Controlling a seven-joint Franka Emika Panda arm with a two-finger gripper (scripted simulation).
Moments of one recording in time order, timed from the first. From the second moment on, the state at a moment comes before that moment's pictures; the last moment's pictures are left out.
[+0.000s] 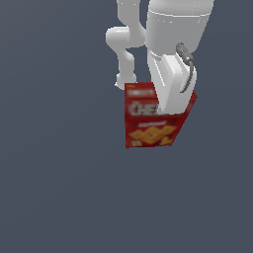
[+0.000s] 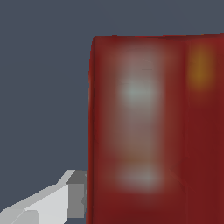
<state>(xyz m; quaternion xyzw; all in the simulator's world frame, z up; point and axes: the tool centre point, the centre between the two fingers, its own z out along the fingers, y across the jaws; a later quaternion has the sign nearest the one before) 0.052 0.076 0.404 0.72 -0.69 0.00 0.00</state>
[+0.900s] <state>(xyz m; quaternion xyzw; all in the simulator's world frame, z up) 0.076 0.110 0.453 0.72 -0.69 0.00 0.00</state>
